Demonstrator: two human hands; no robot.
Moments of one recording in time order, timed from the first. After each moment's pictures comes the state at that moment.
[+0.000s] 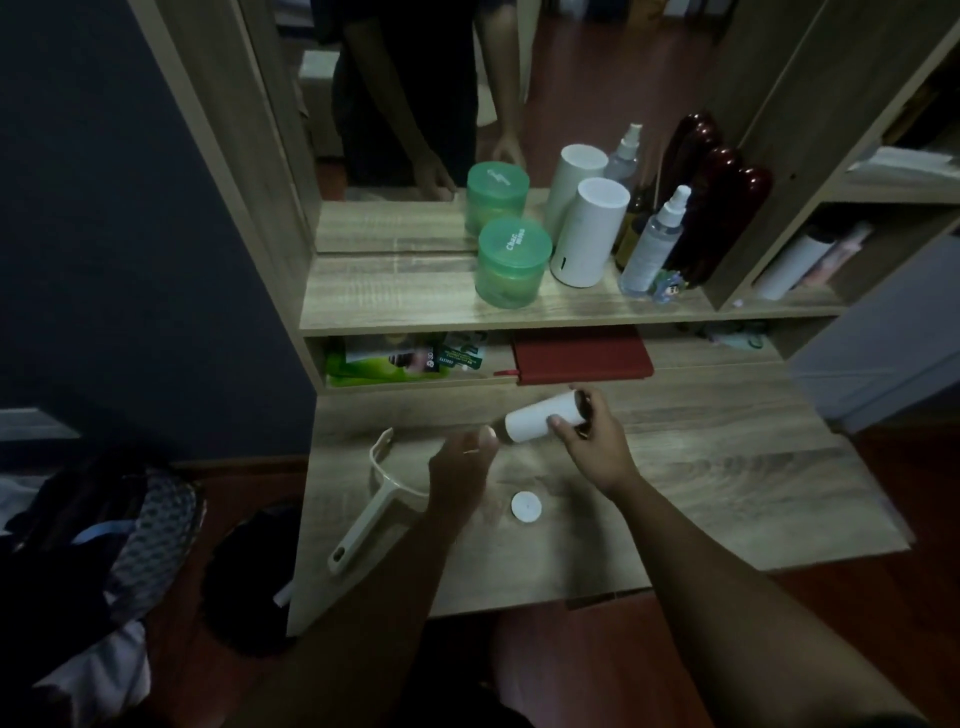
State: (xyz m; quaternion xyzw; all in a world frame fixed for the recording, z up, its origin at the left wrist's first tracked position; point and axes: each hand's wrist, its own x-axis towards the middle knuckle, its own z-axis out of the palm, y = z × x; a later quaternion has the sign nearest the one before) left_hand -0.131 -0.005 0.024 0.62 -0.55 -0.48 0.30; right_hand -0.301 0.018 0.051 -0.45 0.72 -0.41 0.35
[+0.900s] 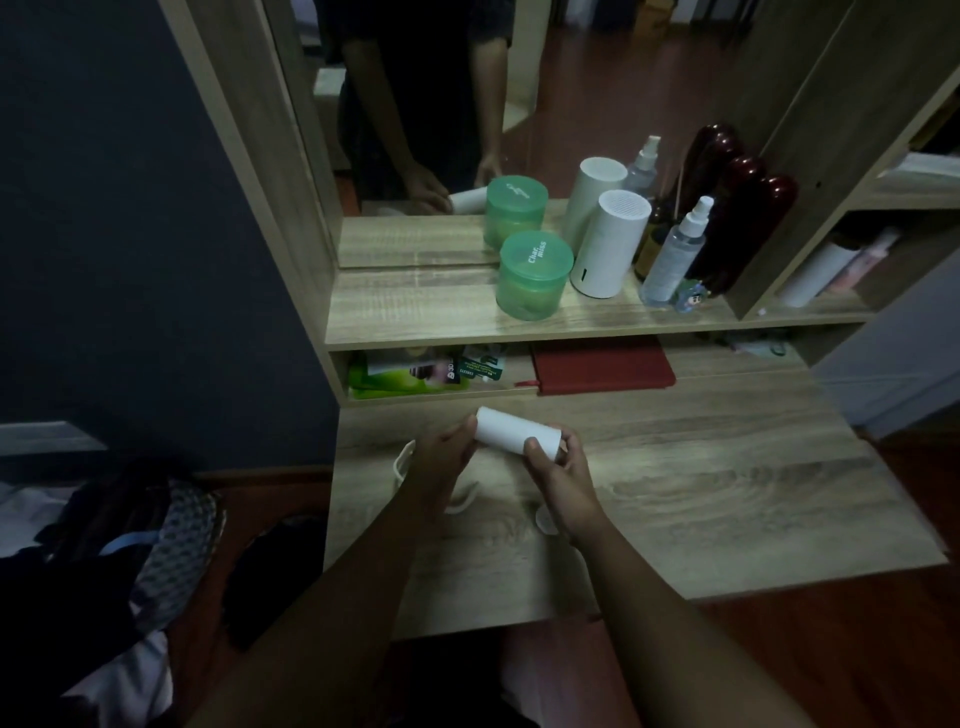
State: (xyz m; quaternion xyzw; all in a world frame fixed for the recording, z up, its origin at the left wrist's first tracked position) left_hand -0.083 -0.045 0.029 0.52 -0.36 -0.69 0.34; right_hand -0.228 0.020 0.031 -0.24 0.60 -0.56 0.51
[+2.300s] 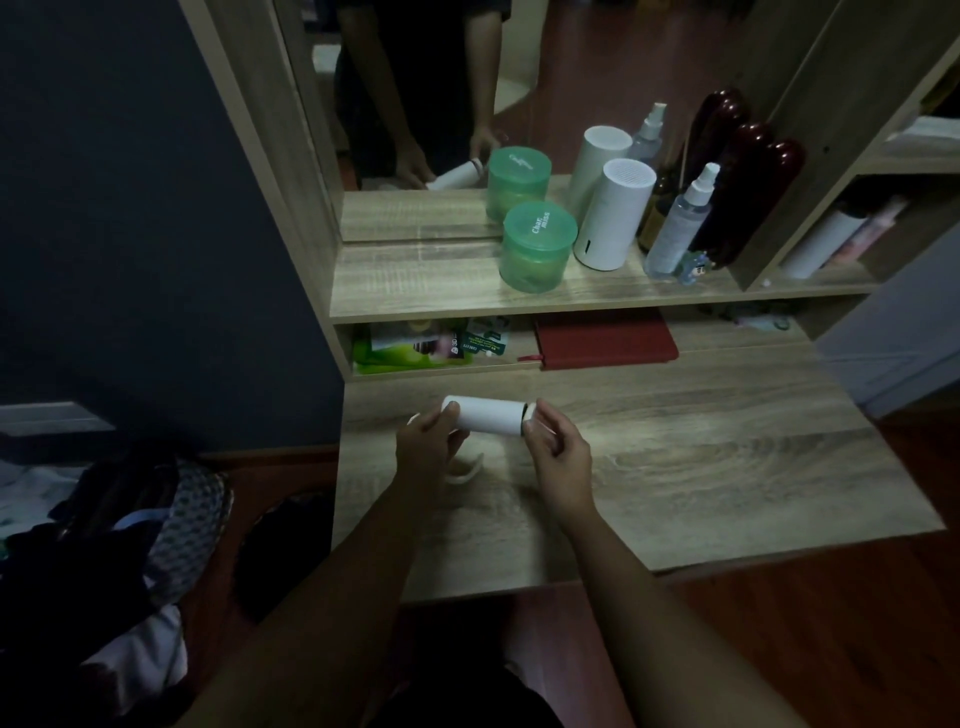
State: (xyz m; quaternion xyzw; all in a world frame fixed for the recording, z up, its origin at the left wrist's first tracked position) left_hand -0.067 -0.029 0.024 0.55 -0.28 -0.66 0.44; right_hand -0.208 0.038 0.027 -0.34 0.66 -0.55 0.37
